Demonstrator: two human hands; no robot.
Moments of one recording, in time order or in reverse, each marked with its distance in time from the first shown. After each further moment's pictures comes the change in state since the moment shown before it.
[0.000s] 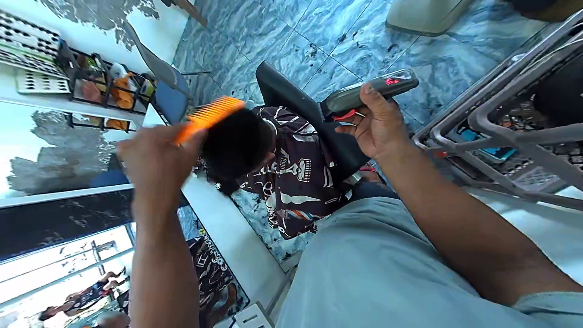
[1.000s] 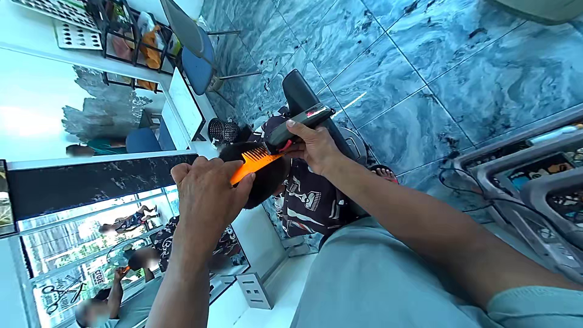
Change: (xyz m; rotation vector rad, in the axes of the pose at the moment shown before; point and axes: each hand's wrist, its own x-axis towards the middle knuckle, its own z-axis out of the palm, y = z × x) left_hand 0.056 0.089 -0.003 0.159 -0.296 -0.012; right_hand 0.112 0.057 0.114 0.019 -0.207 0.595
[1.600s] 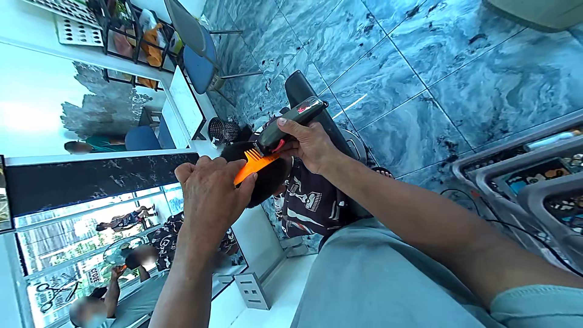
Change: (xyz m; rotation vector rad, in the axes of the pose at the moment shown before) left_hand -0.002 -0.001 0.006 -0.015 0.044 0.014; right_hand -0.006 -0.012 0.024 -0.068 -0.085 -0.004
